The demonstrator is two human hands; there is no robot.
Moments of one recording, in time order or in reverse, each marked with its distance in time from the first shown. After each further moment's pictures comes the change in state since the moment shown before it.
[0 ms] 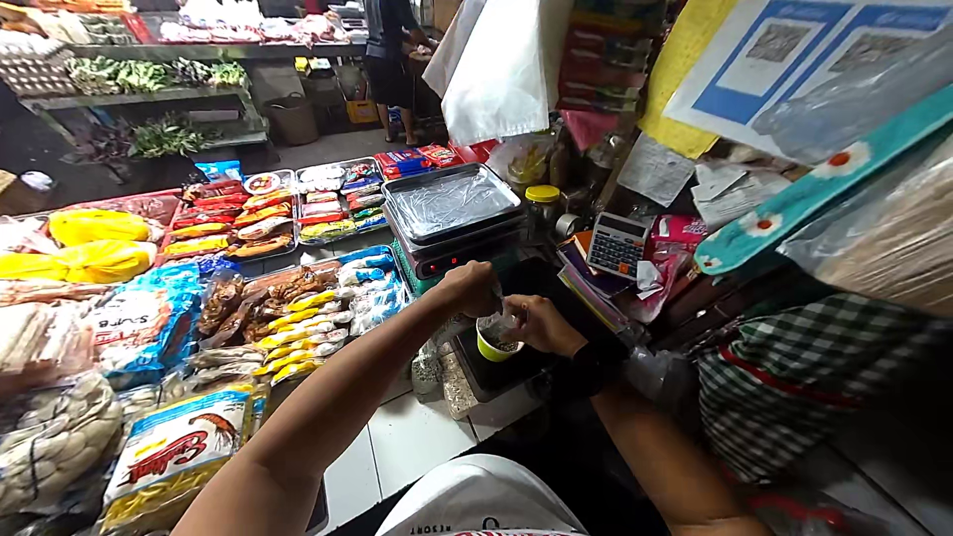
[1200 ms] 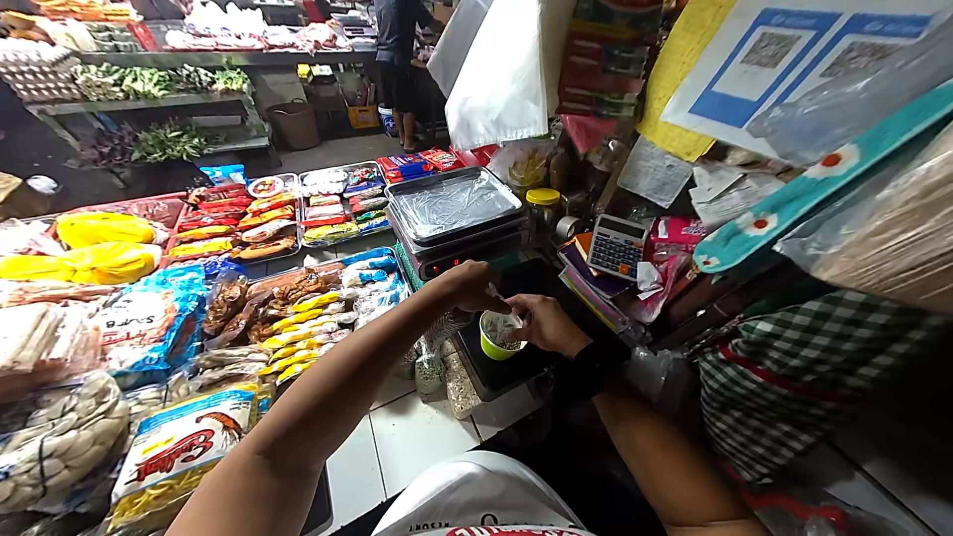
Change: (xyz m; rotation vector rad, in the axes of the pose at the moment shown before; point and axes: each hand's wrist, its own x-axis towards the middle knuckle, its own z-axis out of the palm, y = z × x) left_hand 0.005 -0.024 0.003 -0.103 -0.010 0.183; right_hand -0.002 -0.006 0.000 -0.122 0.028 0.089
